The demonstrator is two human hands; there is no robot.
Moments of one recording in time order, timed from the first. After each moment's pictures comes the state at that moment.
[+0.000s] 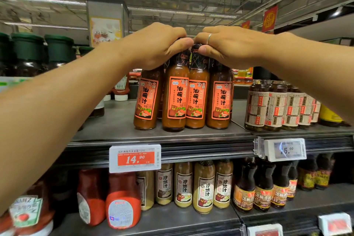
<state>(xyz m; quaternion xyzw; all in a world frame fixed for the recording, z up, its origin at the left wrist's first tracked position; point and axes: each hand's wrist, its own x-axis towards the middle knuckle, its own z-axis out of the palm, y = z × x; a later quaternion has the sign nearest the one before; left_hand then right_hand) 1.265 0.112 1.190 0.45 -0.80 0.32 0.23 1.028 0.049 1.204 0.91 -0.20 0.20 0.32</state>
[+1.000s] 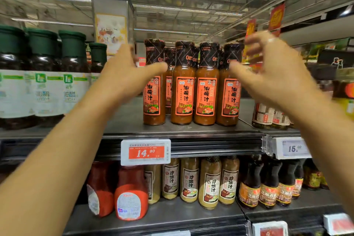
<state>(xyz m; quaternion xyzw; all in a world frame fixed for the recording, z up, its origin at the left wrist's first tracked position) 1.290 0.176 1.106 0.59 -0.58 0.01 0.56 1.005 0.121 1.120 0.76 -0.40 0.50 0.12</state>
